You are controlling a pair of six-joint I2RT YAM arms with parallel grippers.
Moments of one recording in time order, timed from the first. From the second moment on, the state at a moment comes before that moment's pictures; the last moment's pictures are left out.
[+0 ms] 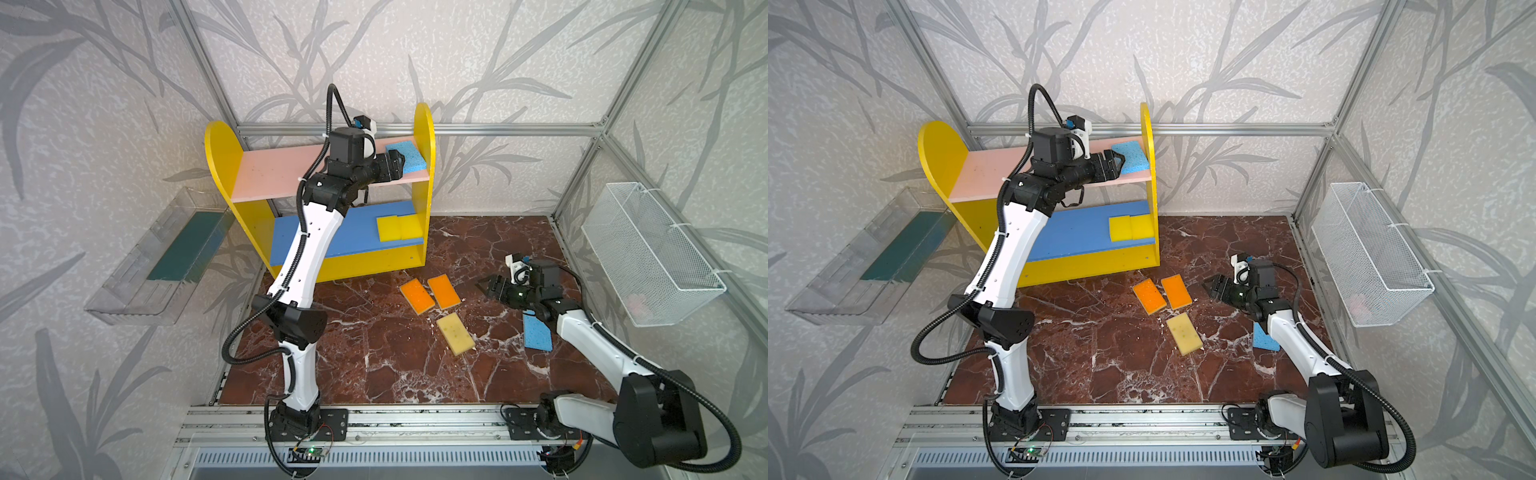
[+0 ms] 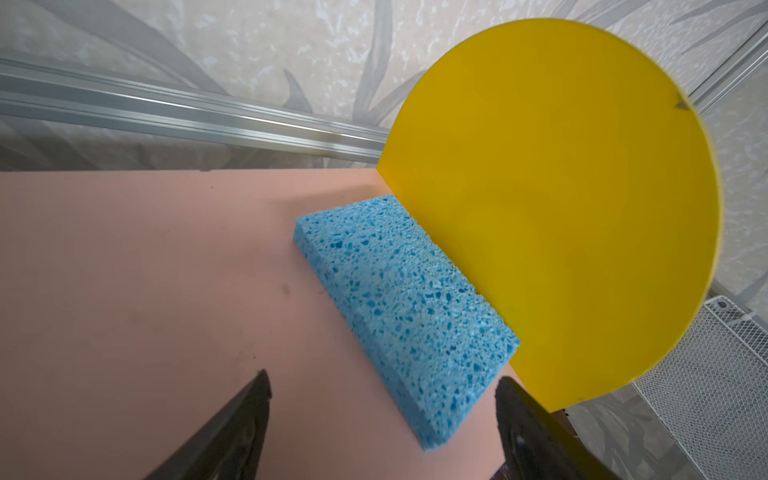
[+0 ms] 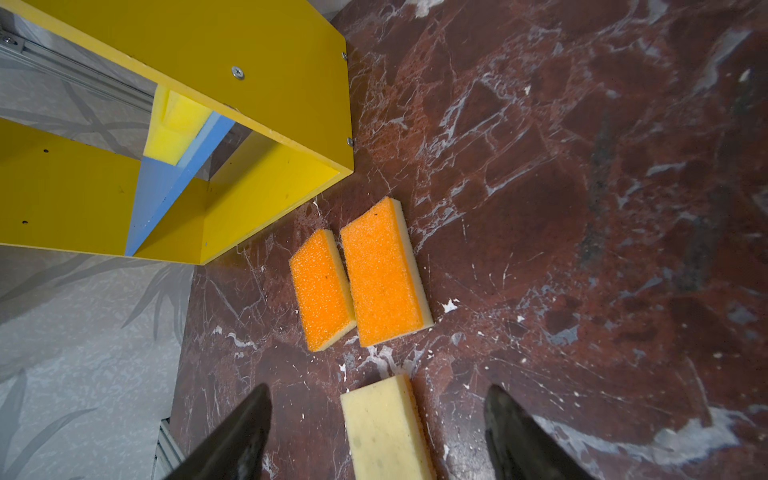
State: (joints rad) left arm -0.33 1.96 2.44 -0.78 0.13 -0.34; right arm 0.11 1.21 0.69 -0.18 -0.51 0.54
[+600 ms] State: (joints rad) left arm -0.50 1.31 1.21 -0.23 0.11 -0.53; right arm -0.11 1.04 0.66 -0.52 -0.24 0.54
